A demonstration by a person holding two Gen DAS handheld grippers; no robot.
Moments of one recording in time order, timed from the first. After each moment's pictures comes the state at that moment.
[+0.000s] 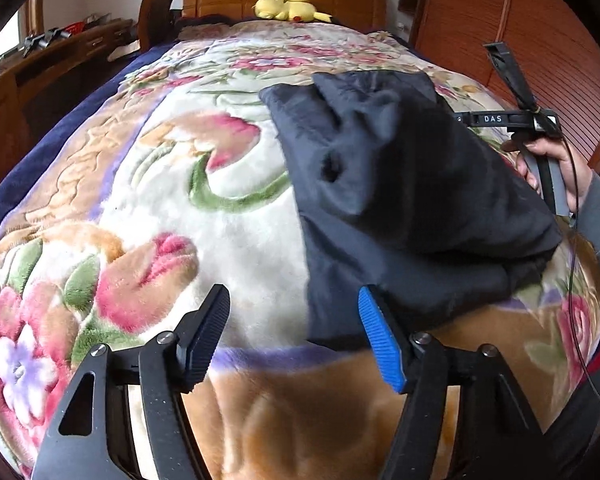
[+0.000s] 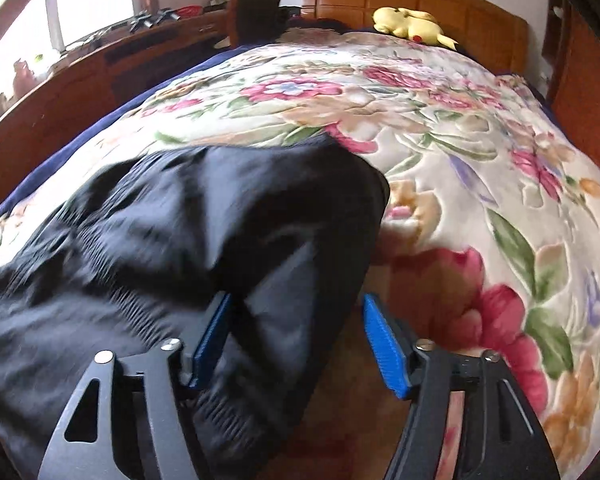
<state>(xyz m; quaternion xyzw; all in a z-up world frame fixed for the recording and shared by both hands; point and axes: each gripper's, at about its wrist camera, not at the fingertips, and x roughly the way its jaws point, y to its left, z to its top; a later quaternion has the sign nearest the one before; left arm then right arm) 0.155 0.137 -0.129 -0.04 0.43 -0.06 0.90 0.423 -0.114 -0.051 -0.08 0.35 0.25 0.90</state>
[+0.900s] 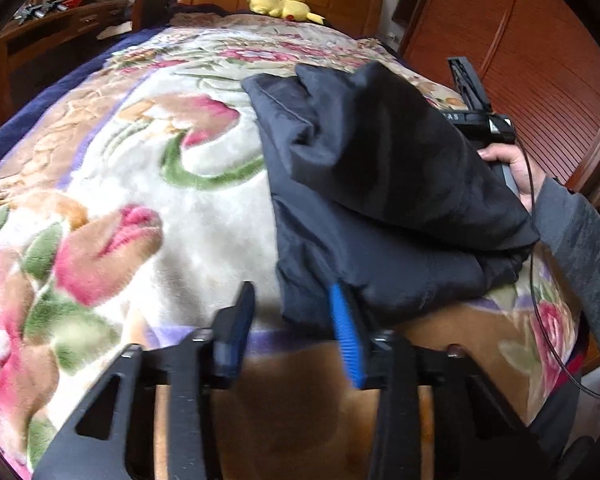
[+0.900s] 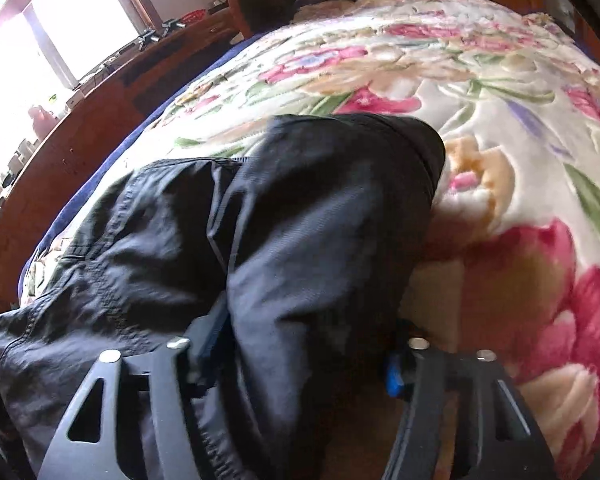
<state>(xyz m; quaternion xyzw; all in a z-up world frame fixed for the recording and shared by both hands) 0.150 0.133 -0.141 -0.10 0.43 -0.11 0.89 0.489 -0.117 -0.088 0.02 0.40 0.34 0.85</state>
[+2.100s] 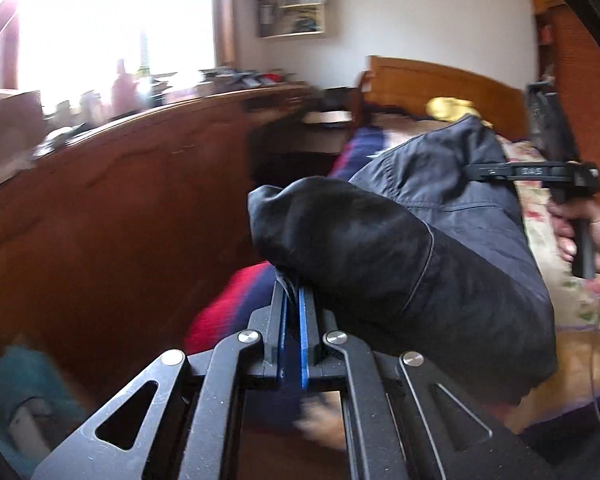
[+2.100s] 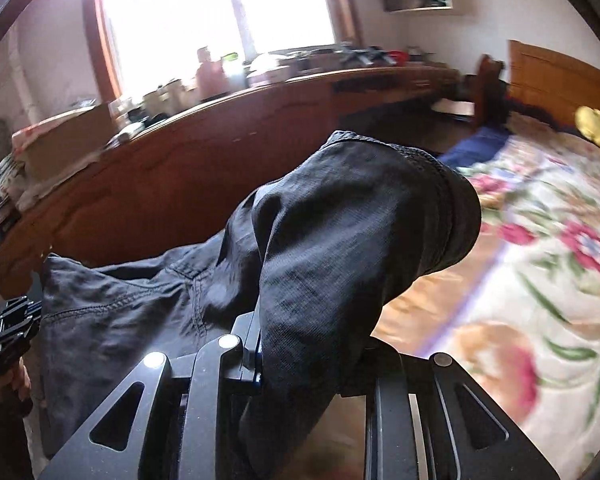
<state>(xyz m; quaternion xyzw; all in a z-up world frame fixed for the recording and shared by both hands) -0.047 0.456 -0.040 -0.06 0.28 0.22 0.93 0.293 0.278 0.039 -0.09 0.24 0.52 0.81</state>
